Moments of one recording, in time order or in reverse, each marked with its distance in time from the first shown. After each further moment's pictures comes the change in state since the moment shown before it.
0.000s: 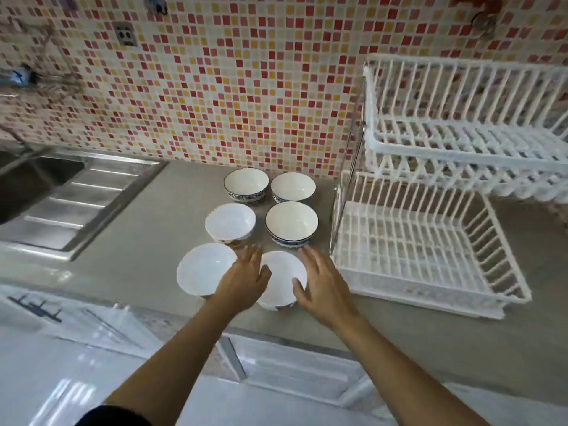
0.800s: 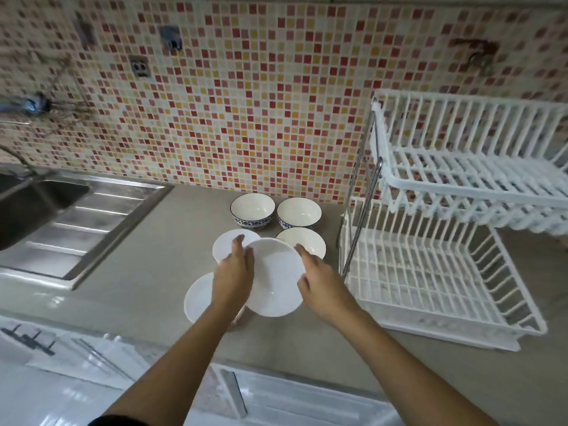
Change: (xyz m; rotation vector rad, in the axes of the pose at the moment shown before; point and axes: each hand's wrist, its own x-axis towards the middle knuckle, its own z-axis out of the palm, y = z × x) left_hand 0.023 0.004 -0.065 -0.188 0.414 -0.150; right_hand 0.056 -0.056 -0.065 0.113 -0.160 0.112
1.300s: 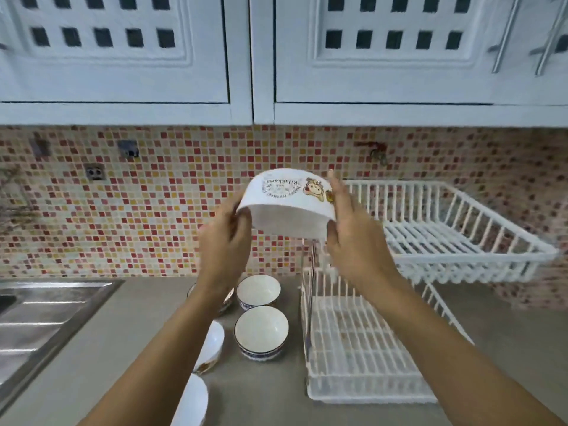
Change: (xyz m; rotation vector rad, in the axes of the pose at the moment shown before) left_hand 0.031 0.172 -0.121 -0.681 0.244 0.543; right_hand -0.023 -0.043 -0.206 -0.210 0.758 -0.069
